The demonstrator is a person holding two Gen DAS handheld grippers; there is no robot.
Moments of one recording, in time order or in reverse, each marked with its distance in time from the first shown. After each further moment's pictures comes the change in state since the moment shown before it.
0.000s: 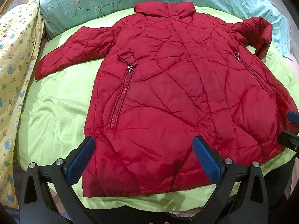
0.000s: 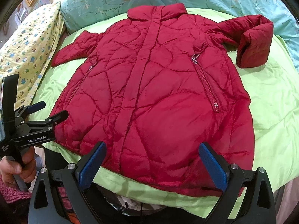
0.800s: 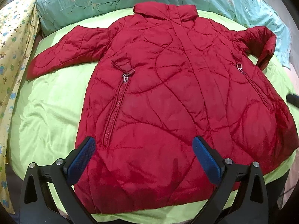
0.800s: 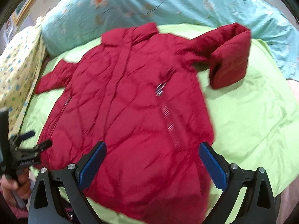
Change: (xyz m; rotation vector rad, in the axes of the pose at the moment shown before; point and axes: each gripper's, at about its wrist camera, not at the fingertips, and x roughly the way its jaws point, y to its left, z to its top) left arm 0.019 0.005 0.028 -0.042 -0.005 -0.065; right arm -0.009 -0.067 0.056 0.097 -0.135 -0.142
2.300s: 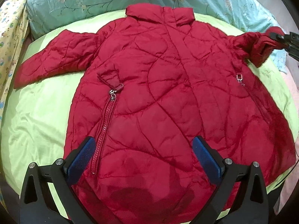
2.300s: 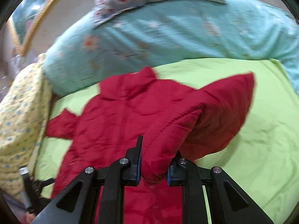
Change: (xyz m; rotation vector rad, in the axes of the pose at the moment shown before) left arm 0.022 -0.004 0.032 -0.005 -0.016 -0.087; right arm 0.019 -0.032 0.138 -0.026 -0.124 0.219
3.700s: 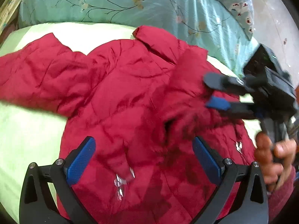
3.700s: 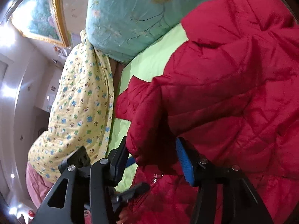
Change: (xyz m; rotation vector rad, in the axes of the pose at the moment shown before) left arm 0.079 0.075 0.104 -0.183 -0.108 -0.242; right arm 0.221 0.113 0.023 0.163 0.387 0.624
